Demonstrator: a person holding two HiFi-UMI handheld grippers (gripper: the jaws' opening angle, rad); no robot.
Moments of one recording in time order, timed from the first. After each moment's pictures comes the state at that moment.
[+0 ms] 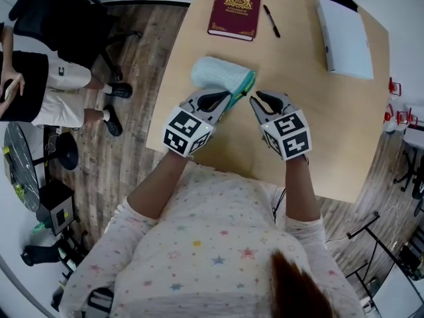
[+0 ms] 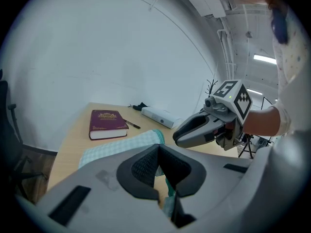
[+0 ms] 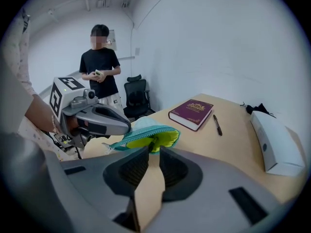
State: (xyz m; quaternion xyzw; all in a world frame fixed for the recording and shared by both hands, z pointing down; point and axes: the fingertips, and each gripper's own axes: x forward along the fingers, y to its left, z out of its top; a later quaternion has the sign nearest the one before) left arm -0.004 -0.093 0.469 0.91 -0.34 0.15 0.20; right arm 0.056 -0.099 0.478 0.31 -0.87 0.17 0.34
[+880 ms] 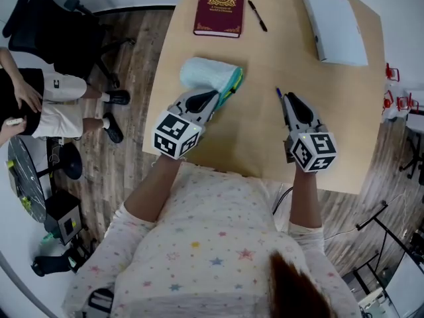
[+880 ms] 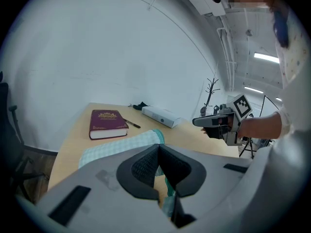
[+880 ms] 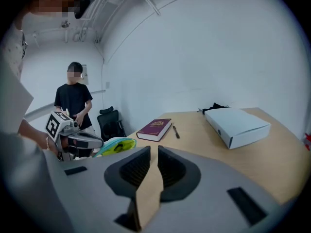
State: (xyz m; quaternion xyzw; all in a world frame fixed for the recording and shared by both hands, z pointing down) left arm -0.003 -0.091 0.469 0.90 -0.34 0.15 0.20; right arm 0.177 -0.100 0.444 0.49 -0.84 0.20 0.15
